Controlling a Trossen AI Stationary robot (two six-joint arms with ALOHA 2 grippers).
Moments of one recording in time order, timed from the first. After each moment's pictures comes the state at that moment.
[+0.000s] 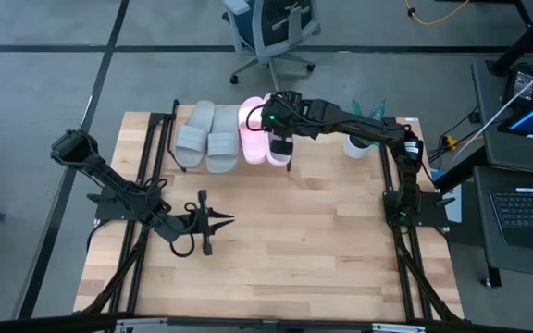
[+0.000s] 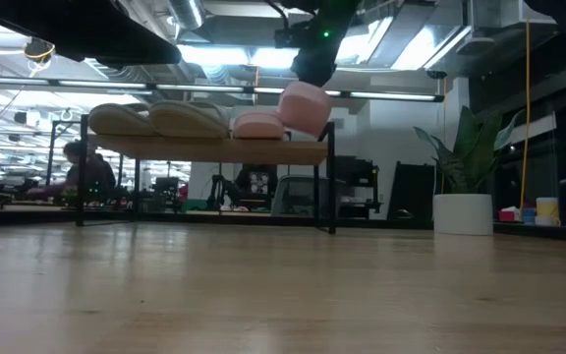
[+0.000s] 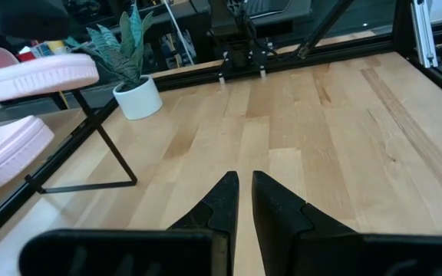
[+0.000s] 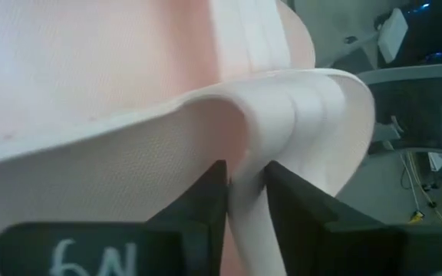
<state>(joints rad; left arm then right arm) -0.60 1.21 0.45 0.43 -0.81 -0.02 -0.28 1.97 1.97 -0.99 0.45 -0.32</state>
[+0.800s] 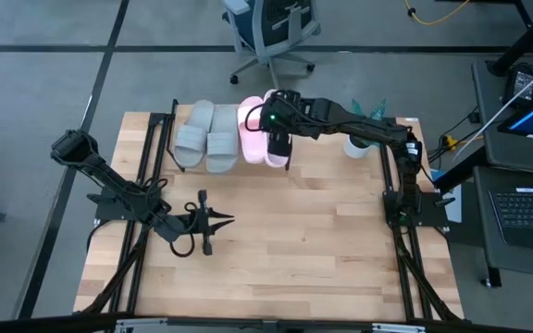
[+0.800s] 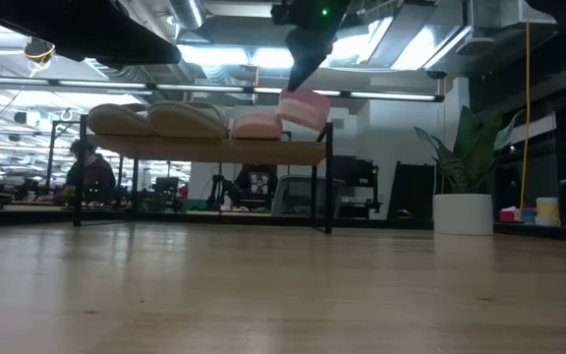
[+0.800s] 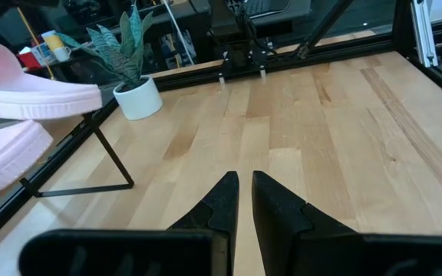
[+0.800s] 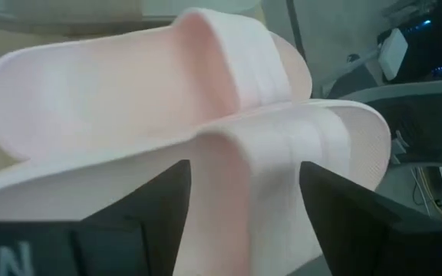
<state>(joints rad) -0.60 1.21 0.45 0.43 -0.81 -0.02 -0.25 1.97 2.07 -1.04 0.43 -0.29</state>
